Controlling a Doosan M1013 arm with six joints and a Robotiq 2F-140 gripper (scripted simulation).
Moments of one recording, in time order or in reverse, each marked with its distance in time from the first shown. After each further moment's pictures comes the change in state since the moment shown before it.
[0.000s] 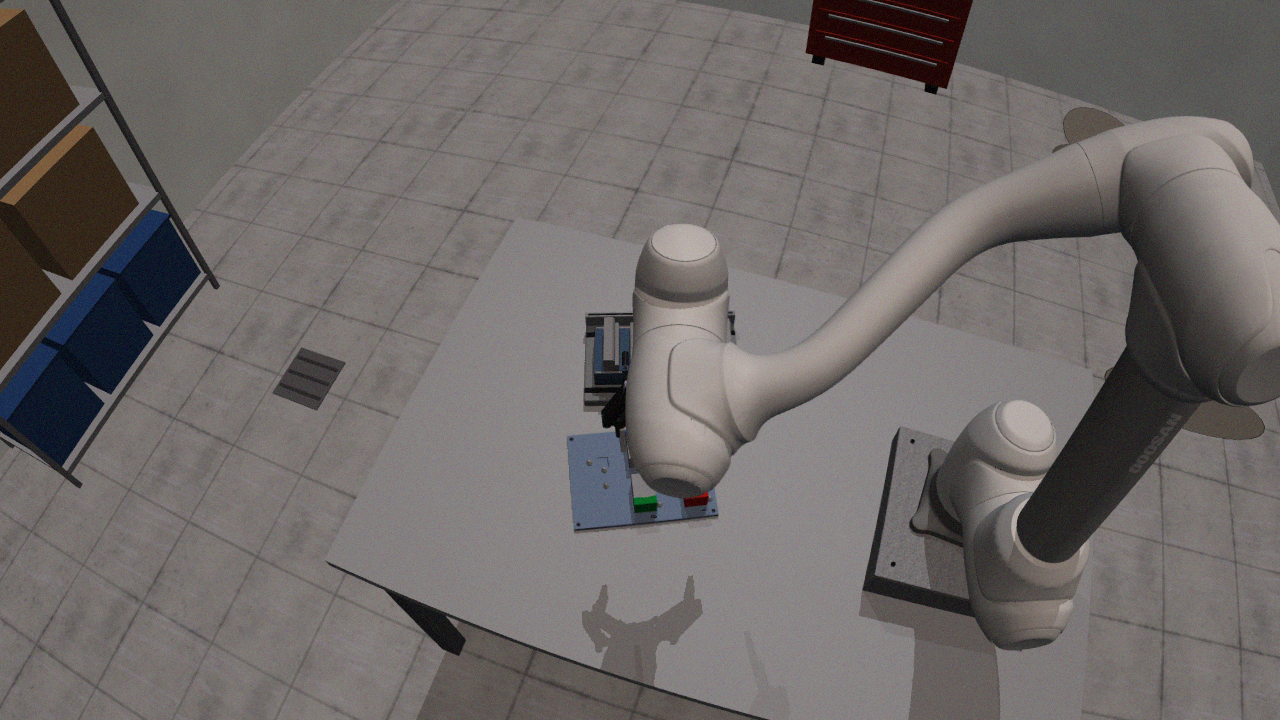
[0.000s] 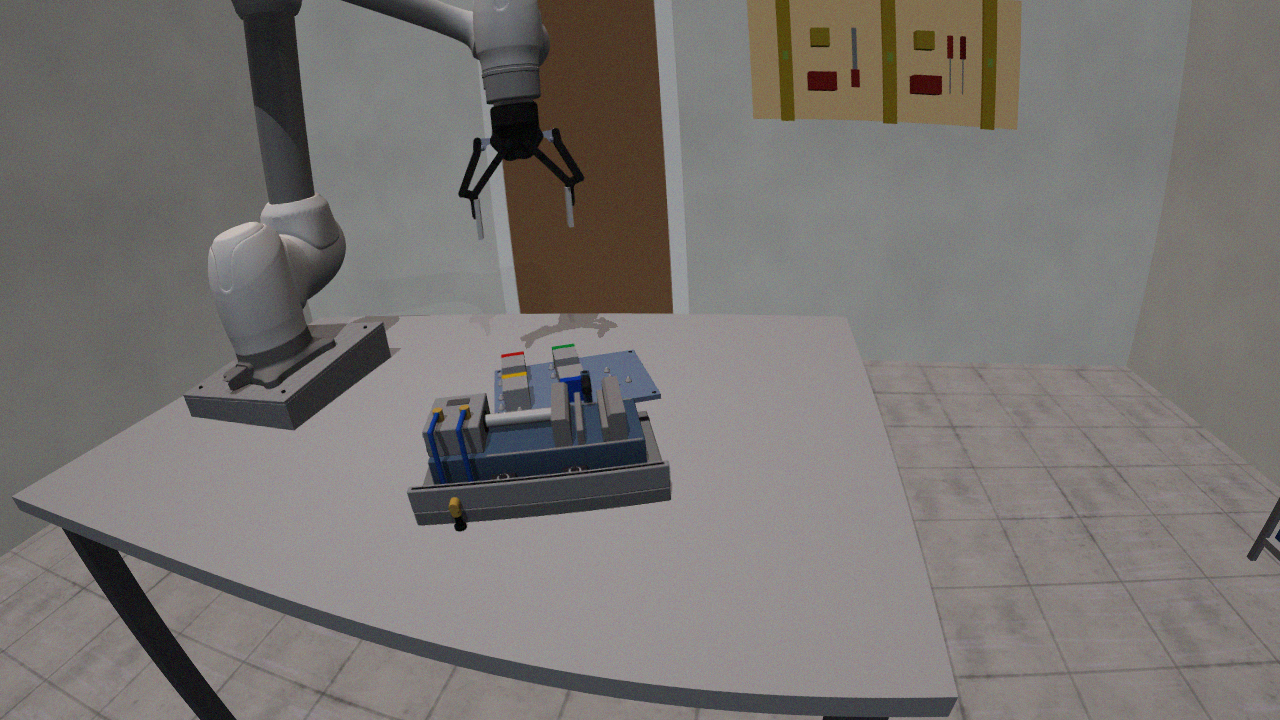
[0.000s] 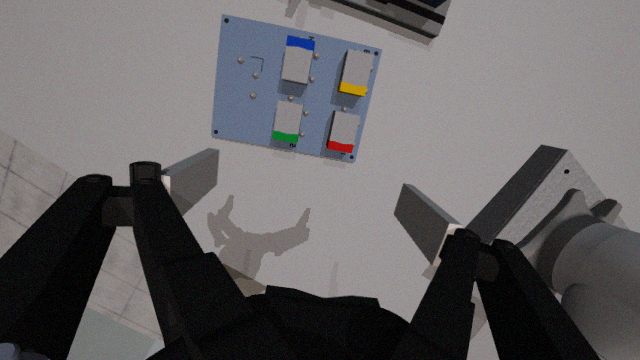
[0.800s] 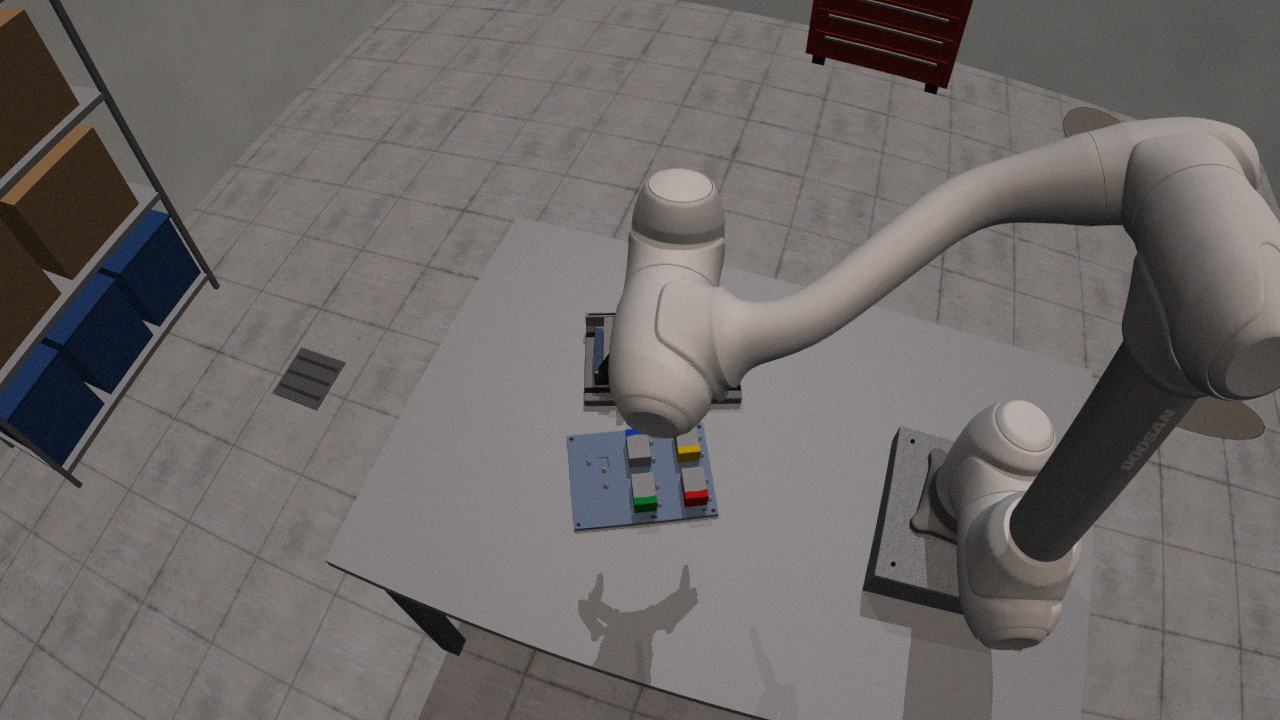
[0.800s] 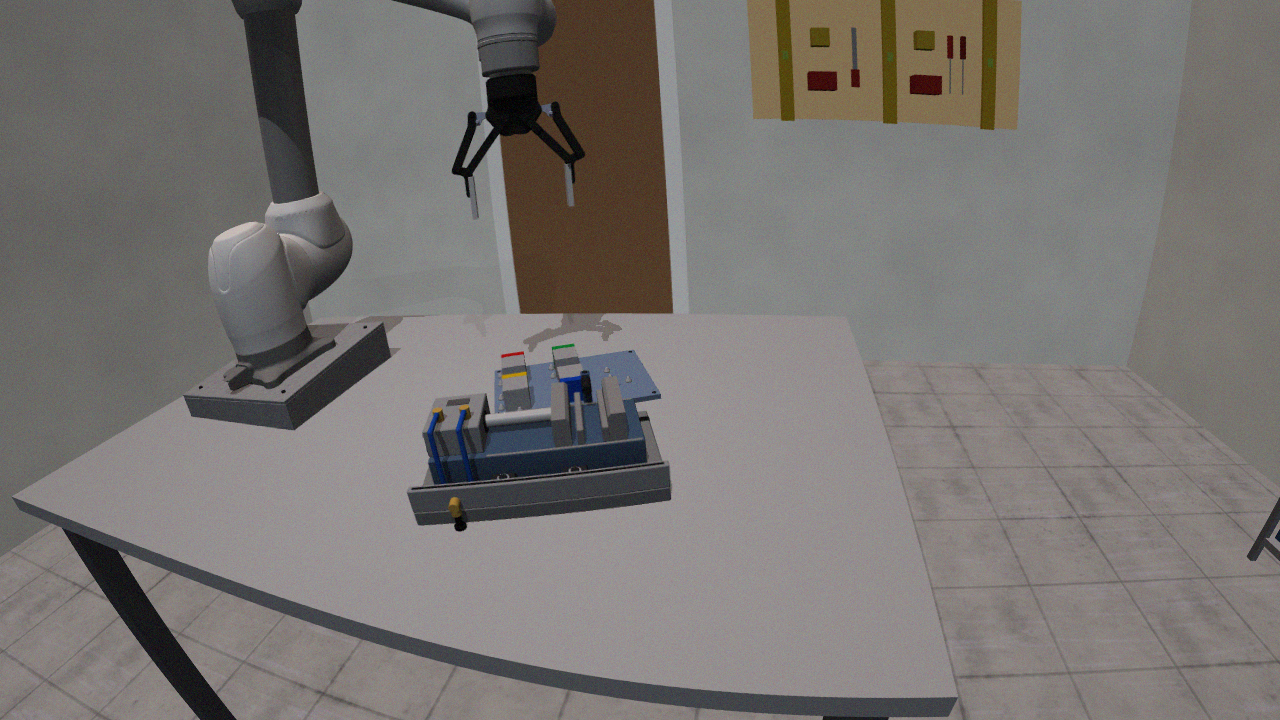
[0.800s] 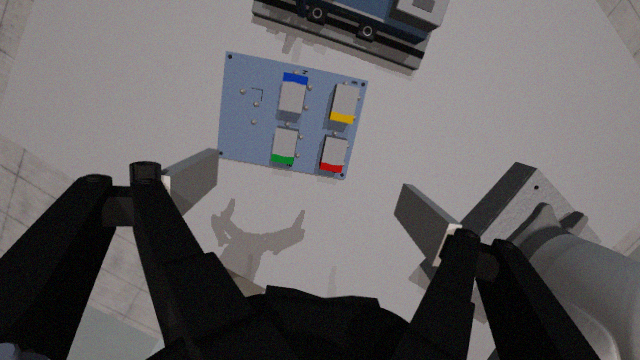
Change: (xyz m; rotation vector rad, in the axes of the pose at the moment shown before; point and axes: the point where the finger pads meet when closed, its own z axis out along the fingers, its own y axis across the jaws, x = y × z) arm 0.046 0.002 -0.040 0.000 0.000 0.000
